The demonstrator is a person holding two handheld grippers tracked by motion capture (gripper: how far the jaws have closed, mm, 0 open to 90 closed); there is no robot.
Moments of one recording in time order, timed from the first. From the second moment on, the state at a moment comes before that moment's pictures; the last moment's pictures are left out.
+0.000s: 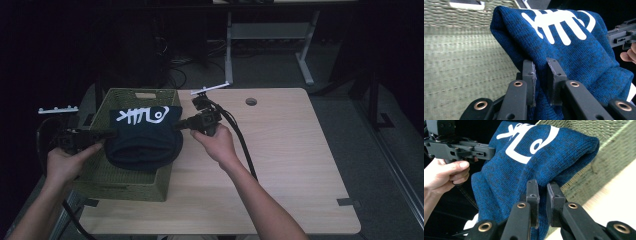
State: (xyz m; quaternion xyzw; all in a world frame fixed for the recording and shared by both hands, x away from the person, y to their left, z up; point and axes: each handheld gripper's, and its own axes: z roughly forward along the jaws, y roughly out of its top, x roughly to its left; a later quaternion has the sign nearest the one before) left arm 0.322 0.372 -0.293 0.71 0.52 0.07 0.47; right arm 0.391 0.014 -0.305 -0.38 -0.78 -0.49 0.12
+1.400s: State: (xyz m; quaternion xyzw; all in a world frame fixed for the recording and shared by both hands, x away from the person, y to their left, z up) left arm 0.339 0.439 -0.323 0.70 0.55 0.08 0.44; right arm 0.413 0.097 -0.338 -0.39 -0.79 -0.46 0.14
